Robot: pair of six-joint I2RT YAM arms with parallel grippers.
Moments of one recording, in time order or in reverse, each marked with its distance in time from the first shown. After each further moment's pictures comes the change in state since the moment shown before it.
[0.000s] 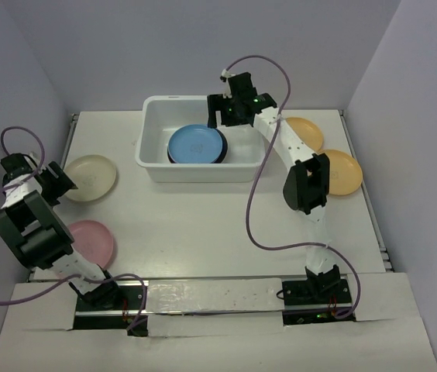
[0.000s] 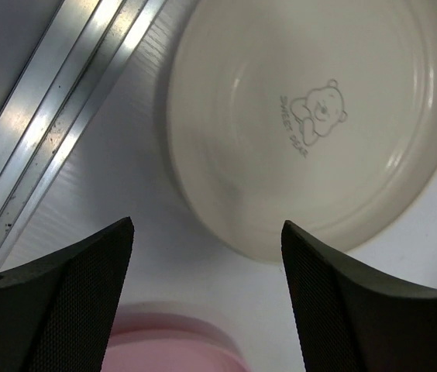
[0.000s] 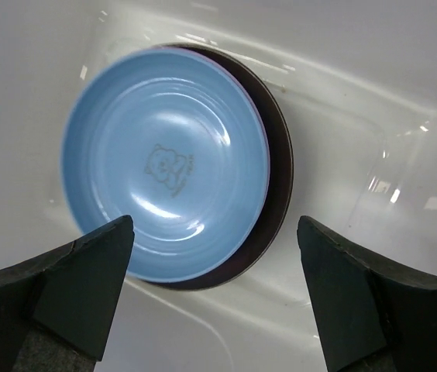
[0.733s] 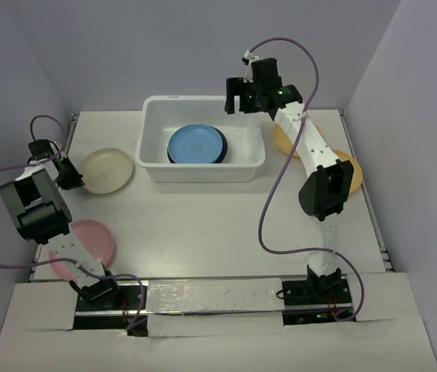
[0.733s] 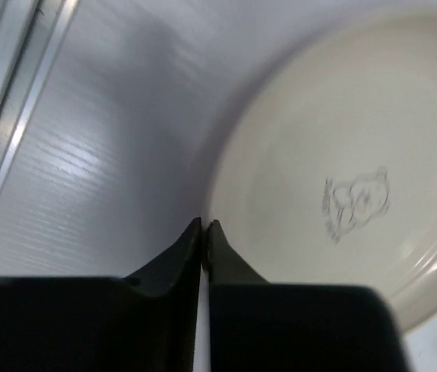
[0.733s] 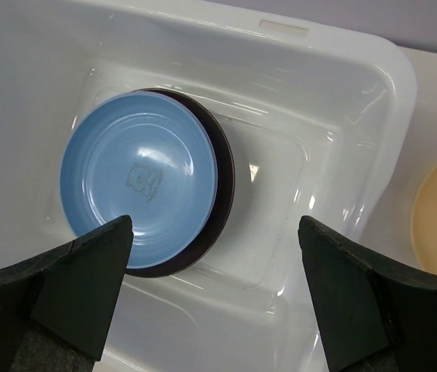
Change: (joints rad) left arm -0.164 0.239 0.150 0.084 -0.074 -0.017; right arm -0.079 -0.170 -0.068 0.010 0.038 -0.033
